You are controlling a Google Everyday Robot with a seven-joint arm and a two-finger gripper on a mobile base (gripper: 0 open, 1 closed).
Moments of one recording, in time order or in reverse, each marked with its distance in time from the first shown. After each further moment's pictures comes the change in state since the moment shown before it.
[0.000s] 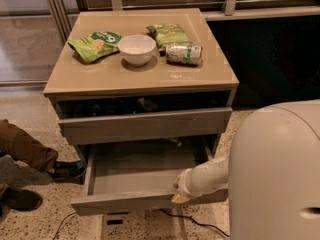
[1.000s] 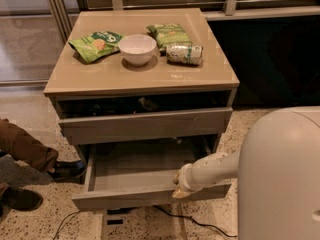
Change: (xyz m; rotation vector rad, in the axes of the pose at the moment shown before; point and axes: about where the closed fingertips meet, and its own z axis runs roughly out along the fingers) arm -0.004 -0.019 0.000 0.009 -0.008 -0.065
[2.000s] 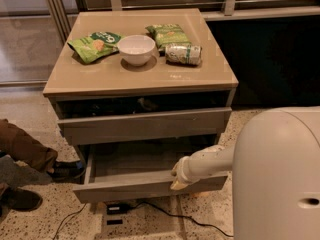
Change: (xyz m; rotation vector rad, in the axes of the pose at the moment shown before) arm -0.007 -0.033 0.013 0.028 -0.010 -0.032
